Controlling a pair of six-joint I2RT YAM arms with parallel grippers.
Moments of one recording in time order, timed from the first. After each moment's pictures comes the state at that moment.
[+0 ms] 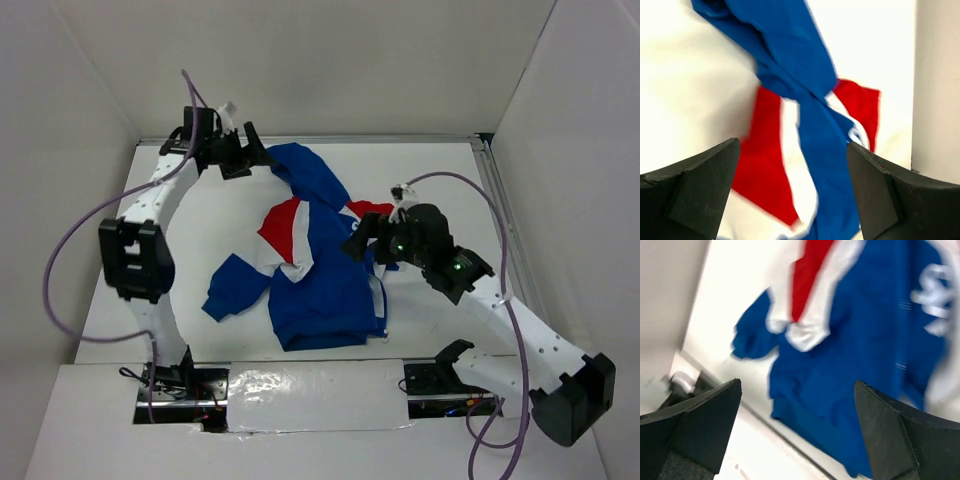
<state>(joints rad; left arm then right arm) -0.10 2.00 1.79 -0.53 0.53 -0.47 0.58 1.00 0.87 -0.34 -0.18 0.59</state>
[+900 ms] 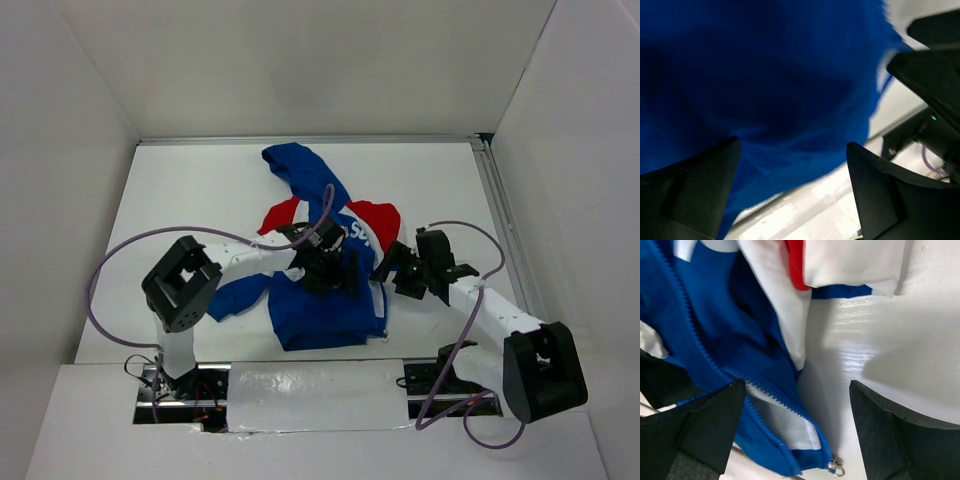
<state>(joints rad) -0.84 1.84 1.27 -0.51 0.30 -0.75 0.24 1.12 0.49 -0.27 -0.24 0.69</state>
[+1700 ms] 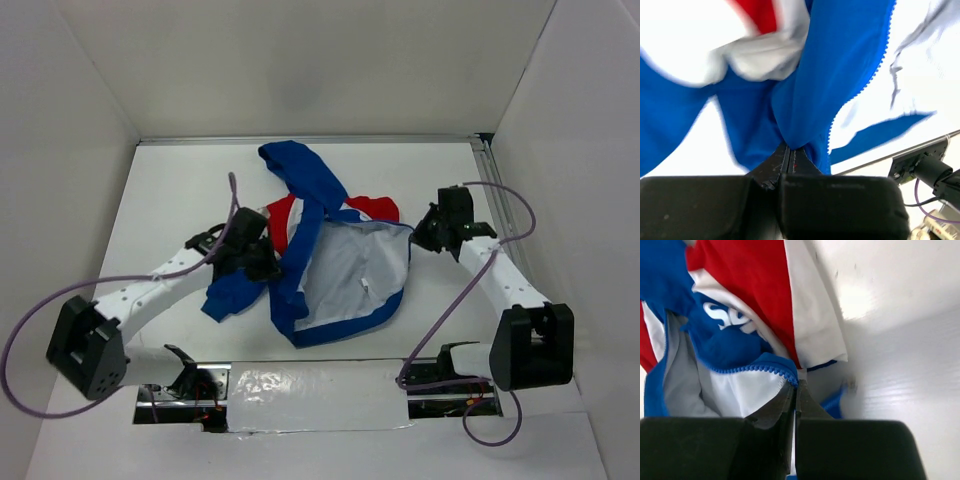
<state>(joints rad) -0.61 1.35 0.96 -0.58 0.10 -0.80 0.07 1.27 0.81 -0.38 -0.09 0.68</state>
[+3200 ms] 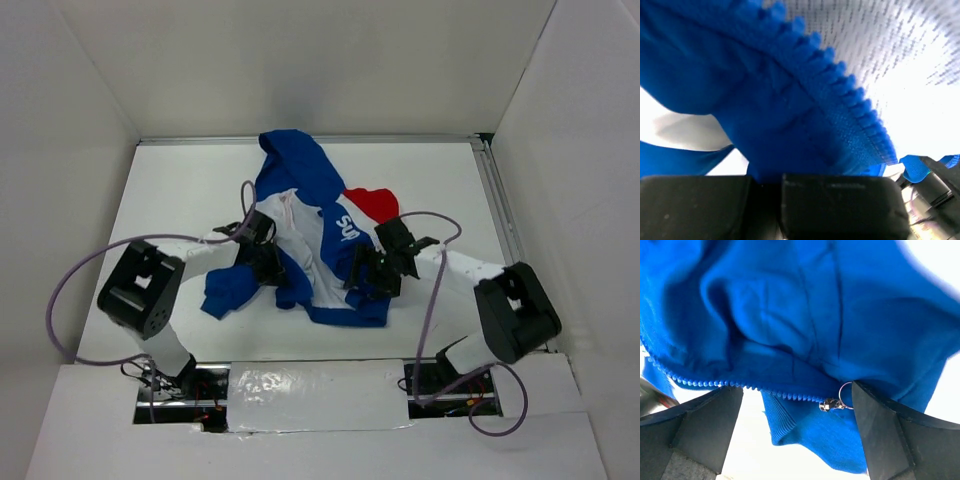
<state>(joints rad) -0.48 1.62 0.85 -0.40 0.28 -0.83 0.51 1.41 0.69 -0.41 -0.26 0.71</state>
